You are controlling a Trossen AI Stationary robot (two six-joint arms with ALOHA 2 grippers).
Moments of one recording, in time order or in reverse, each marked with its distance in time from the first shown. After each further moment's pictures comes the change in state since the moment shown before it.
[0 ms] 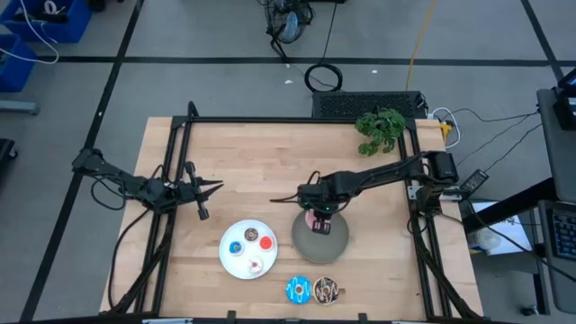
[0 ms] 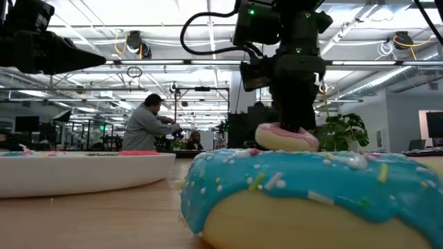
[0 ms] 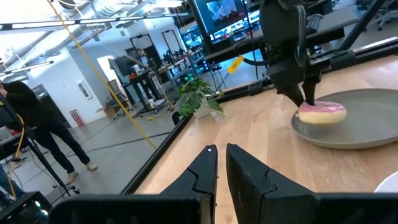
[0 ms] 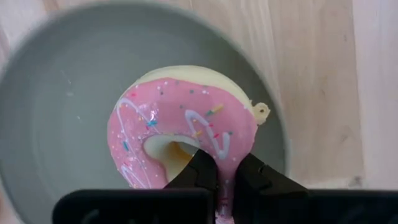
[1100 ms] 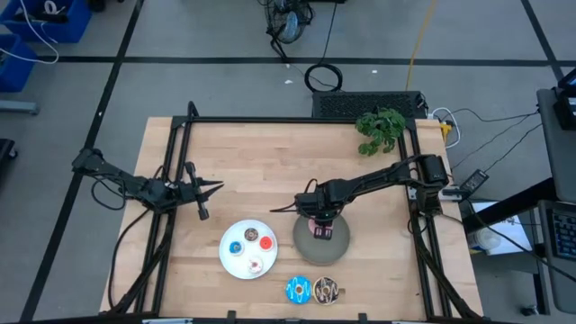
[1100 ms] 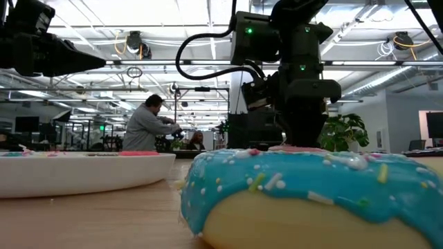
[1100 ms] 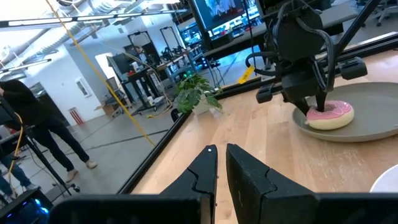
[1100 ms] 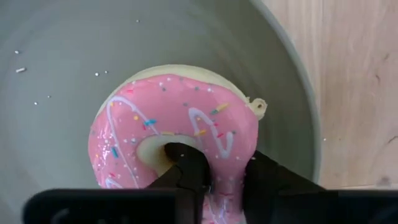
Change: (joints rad) left arm 0.000 0.000 0.000 -0.022 0.000 -0.010; right arm 0.032 0.088 0.000 -0.011 0.005 -0.034
